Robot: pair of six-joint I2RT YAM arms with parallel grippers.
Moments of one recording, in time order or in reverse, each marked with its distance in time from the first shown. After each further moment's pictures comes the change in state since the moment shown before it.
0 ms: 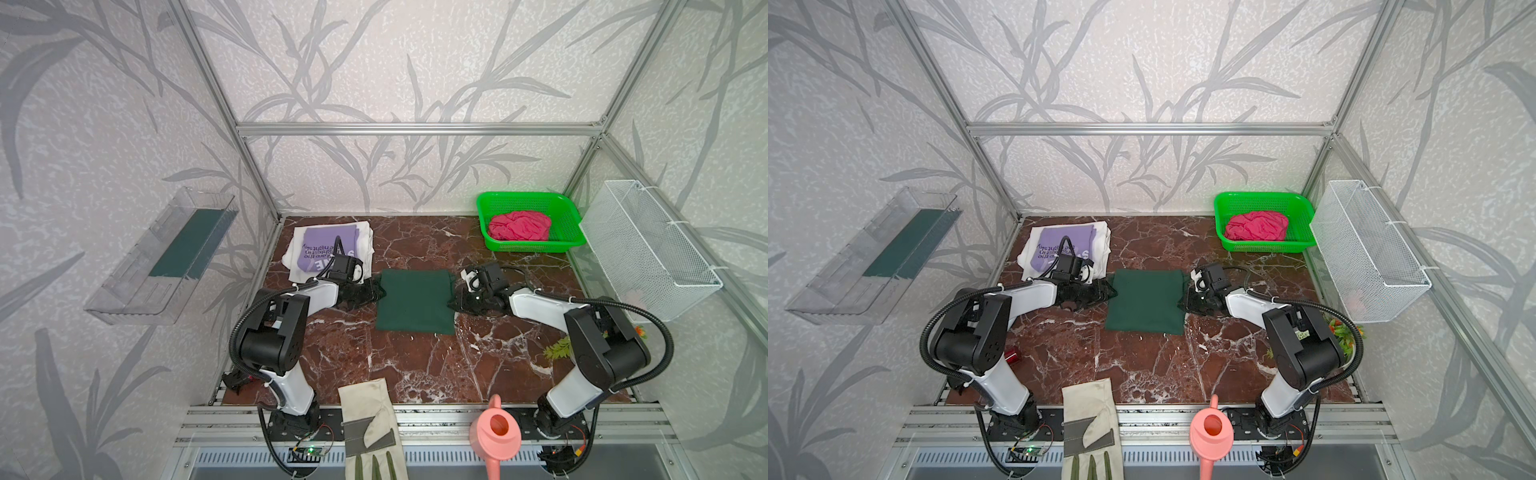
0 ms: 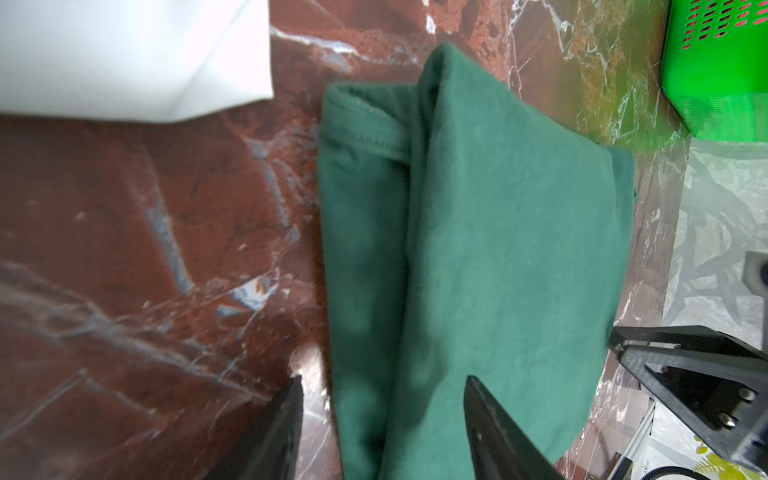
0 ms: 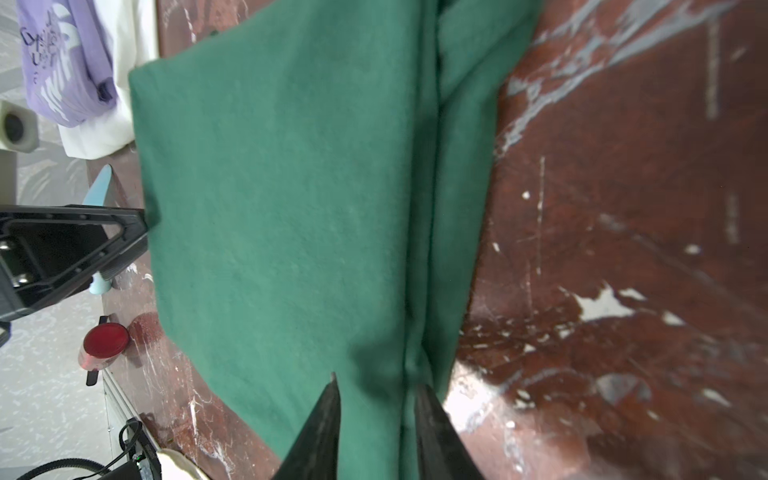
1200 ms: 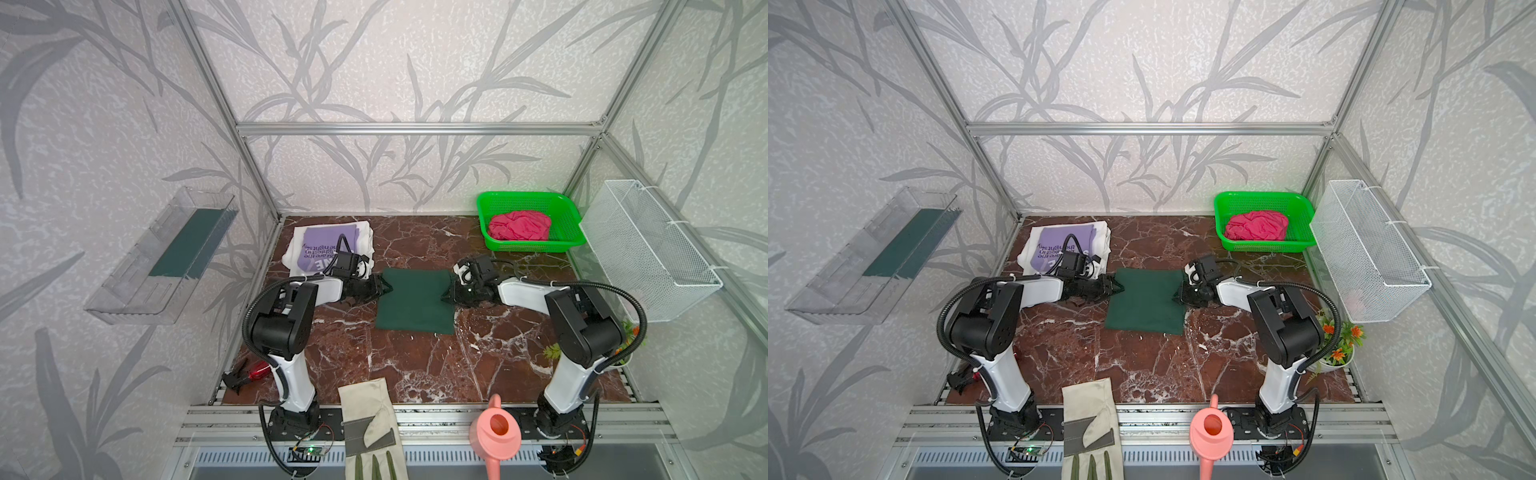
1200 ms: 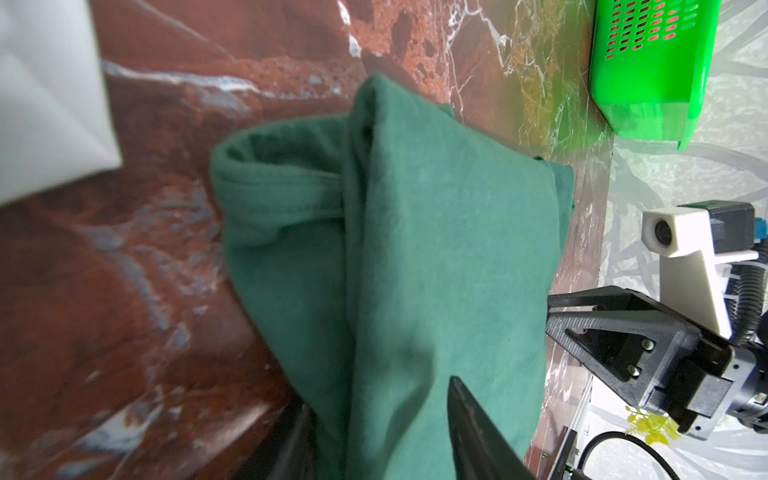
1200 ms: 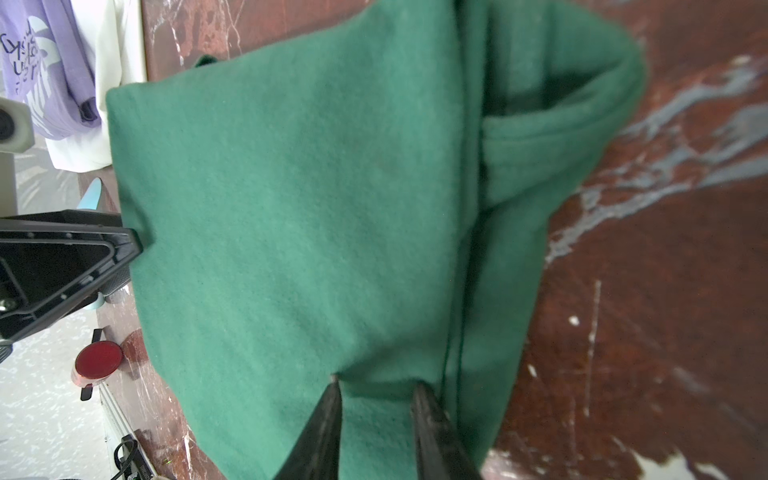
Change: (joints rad) left arm -0.002 0.121 0.059 0.113 0.140 -0.039; right arm 0.003 0.183 0.117 0.030 -0.027 -0.014
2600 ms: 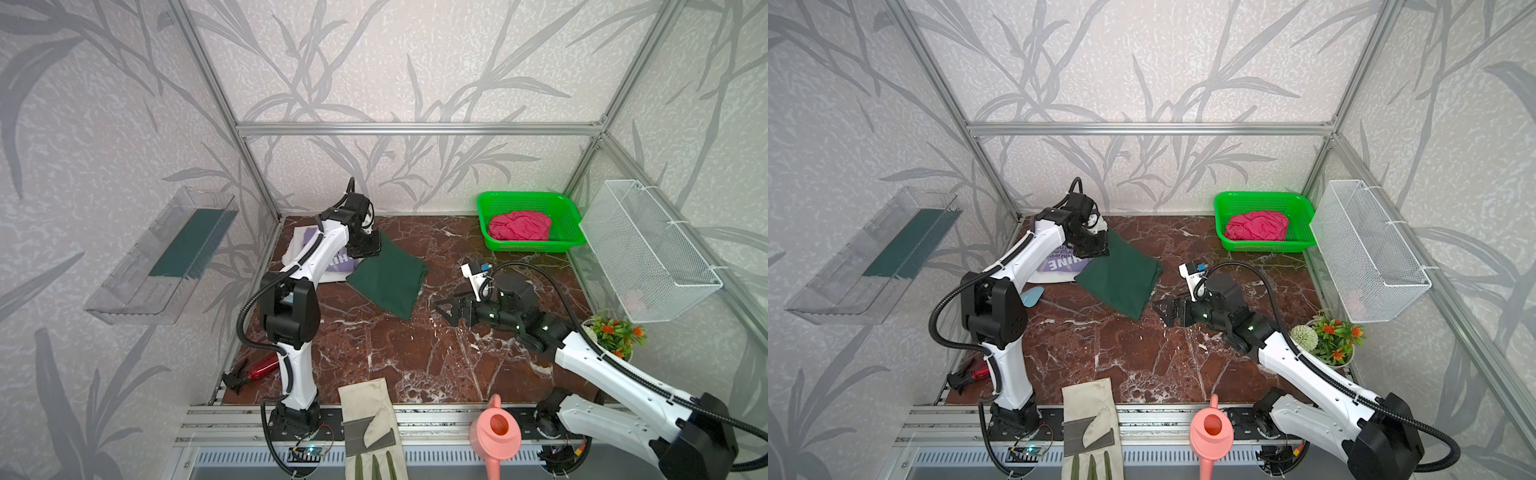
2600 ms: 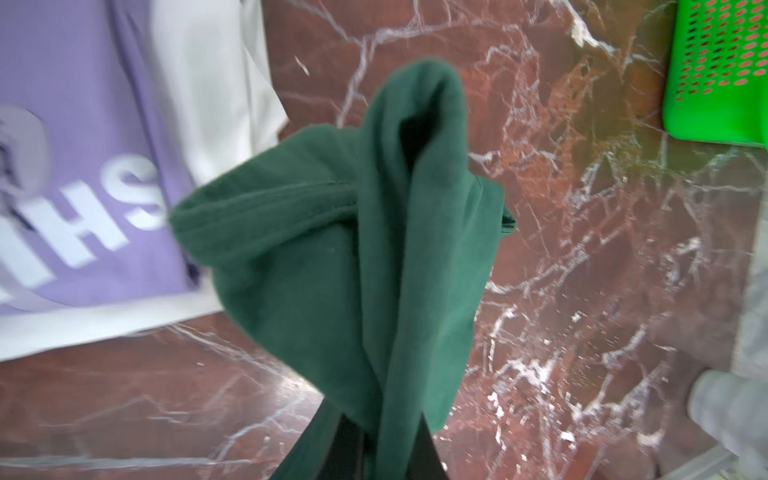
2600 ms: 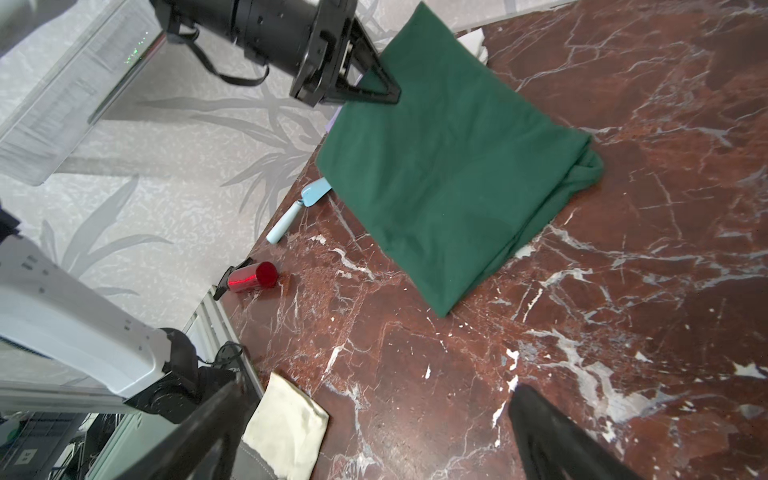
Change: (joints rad) left arm -0.046 0.149 0.957 -1.006 -0.418 0.224; right arm 0.264 -0.812 -0.267 0.018 0.107 -0.041
